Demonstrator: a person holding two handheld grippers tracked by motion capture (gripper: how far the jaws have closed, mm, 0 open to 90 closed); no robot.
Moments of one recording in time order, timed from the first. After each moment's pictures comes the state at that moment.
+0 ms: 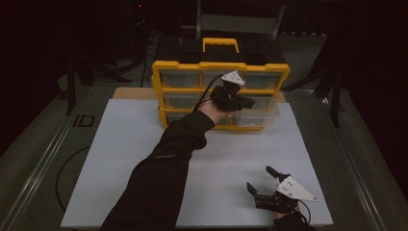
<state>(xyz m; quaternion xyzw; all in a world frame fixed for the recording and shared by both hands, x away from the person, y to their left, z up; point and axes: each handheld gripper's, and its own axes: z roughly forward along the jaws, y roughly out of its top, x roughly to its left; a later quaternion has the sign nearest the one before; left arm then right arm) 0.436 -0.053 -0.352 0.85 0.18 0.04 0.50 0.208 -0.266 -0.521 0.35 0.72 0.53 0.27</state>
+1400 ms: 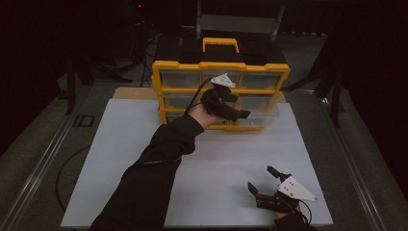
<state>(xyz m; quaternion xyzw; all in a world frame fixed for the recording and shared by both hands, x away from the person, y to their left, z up) 0.419 -0.023 -0.351 0.85 0.20 0.02 0.49 0.208 -0.269 -0.521 0.36 0.72 0.53 0.28</state>
